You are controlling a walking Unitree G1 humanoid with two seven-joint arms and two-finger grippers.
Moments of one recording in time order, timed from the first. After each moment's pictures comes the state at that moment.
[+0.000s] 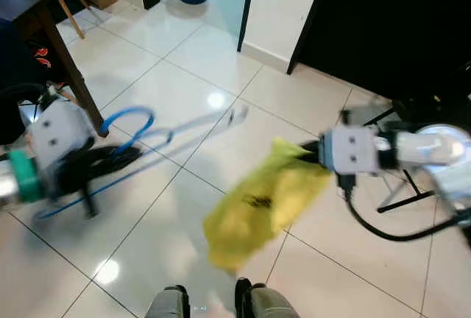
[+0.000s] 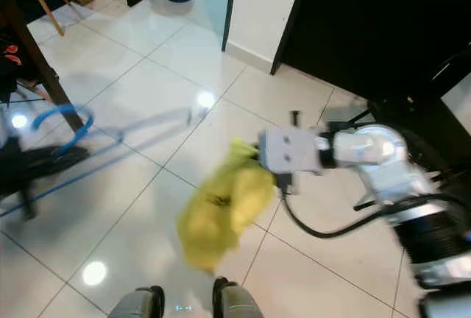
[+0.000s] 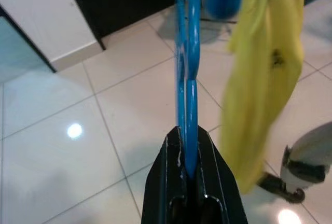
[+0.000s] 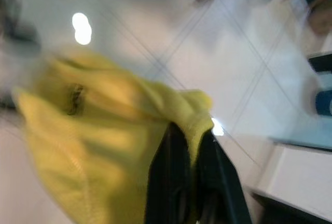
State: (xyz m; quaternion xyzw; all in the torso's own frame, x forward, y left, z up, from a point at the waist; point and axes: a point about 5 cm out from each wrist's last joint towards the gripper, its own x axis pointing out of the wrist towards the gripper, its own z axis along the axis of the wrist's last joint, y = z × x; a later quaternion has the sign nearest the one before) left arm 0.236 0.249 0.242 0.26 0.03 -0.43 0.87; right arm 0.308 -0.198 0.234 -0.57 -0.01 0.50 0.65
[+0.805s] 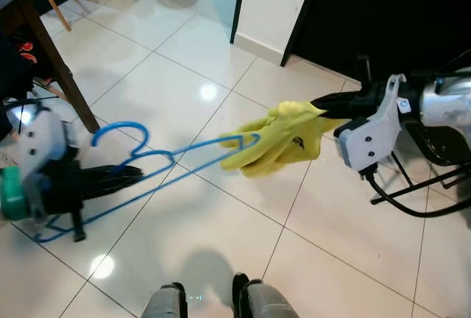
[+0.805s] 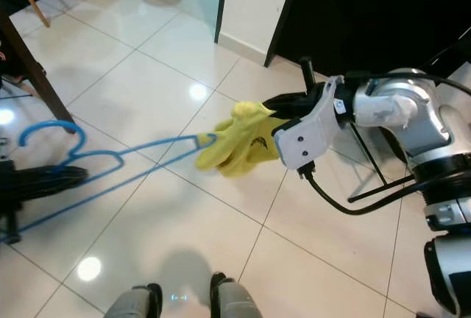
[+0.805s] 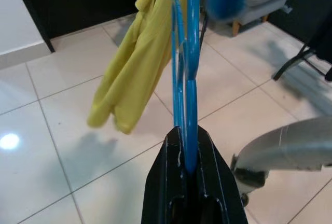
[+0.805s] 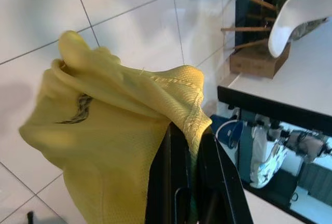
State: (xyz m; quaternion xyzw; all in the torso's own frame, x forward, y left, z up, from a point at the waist) left arm 0.220 0.256 0.237 0.20 0.06 -0.47 0.86; right arm 0.319 -0.184 0.287 -0.70 -0.19 0.46 0.51
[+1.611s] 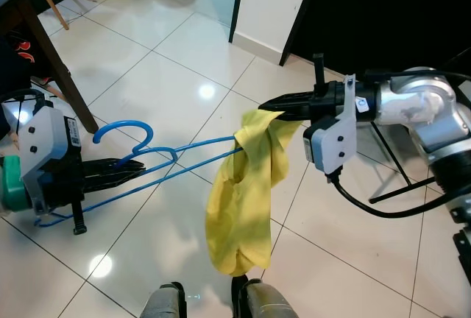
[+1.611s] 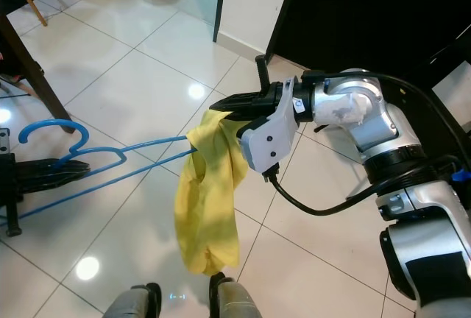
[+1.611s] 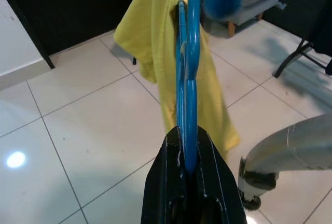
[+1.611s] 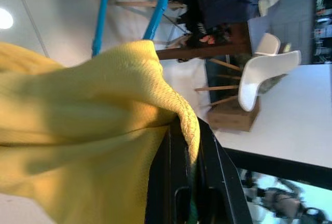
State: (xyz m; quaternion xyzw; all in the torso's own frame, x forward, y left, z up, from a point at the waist) left arm 0.235 0.236 0.239 0.21 0.01 -0.48 0.85; right arm 0.320 -0.134 0.291 -0.61 -0.28 0.52 0.53
